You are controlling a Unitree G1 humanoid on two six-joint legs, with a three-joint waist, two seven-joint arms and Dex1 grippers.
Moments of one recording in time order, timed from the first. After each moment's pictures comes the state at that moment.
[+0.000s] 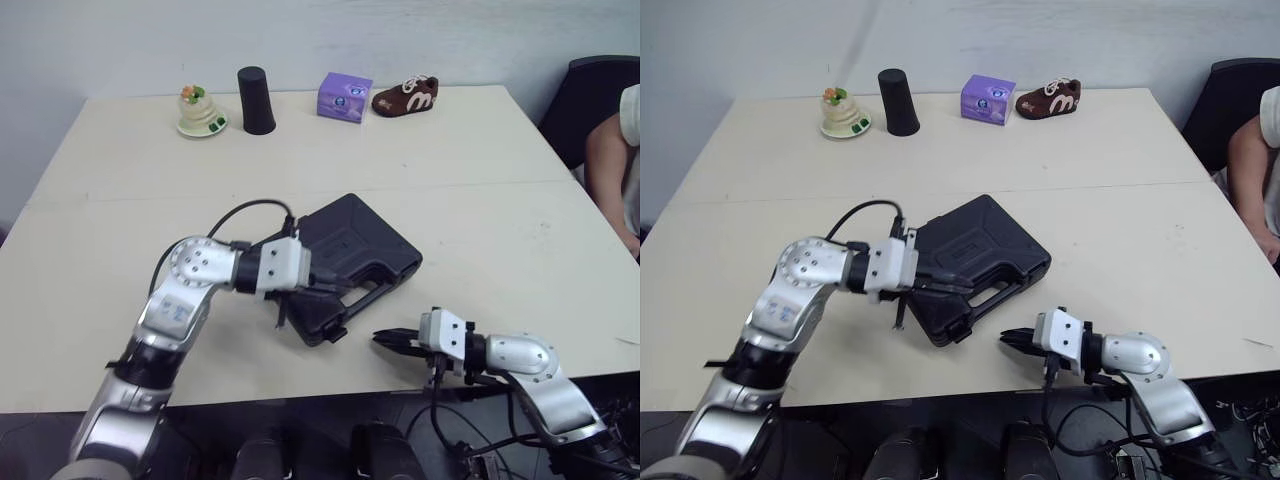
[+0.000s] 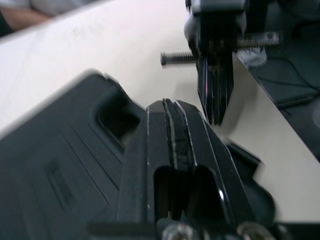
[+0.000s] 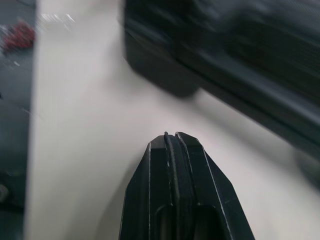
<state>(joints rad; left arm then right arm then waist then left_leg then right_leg) -0.45 0.58 -0.16 -0.21 -0.24 0.17 -1.14 -0.05 -0.61 0.19 -0.22 0.20 -0.04 1.04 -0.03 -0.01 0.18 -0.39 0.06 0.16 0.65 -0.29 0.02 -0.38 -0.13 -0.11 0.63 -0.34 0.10</state>
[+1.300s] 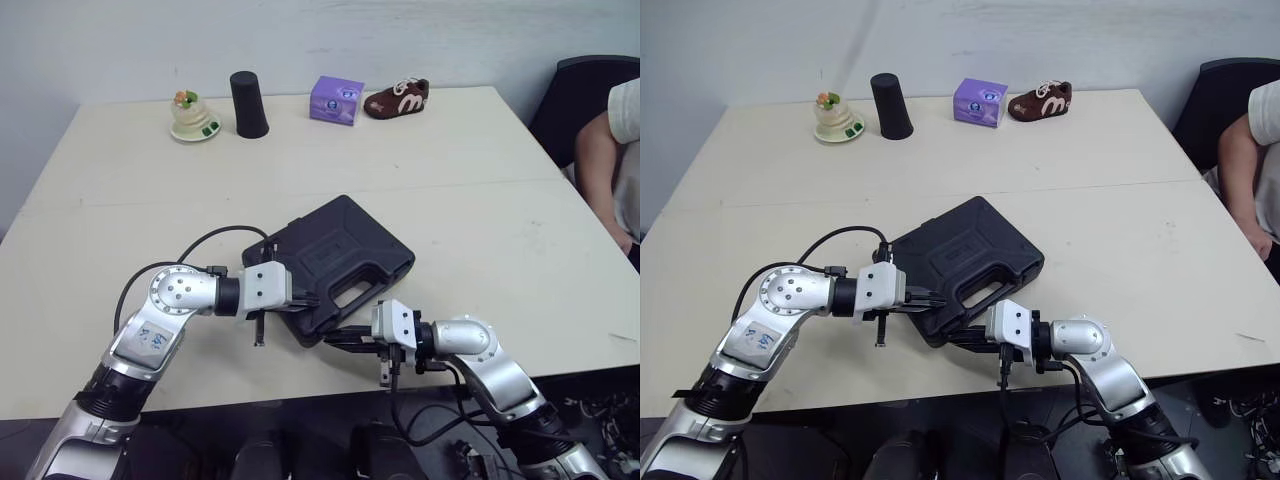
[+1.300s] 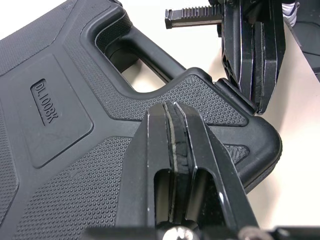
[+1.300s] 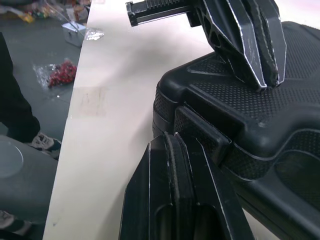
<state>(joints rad) -0.39 0.65 -0.22 -0.22 -0.15 0.20 -1.02 -0.23 -0.47 0.30 -0.15 0.25 0.08 1.08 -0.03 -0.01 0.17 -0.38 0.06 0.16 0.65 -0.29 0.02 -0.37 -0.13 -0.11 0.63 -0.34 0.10</state>
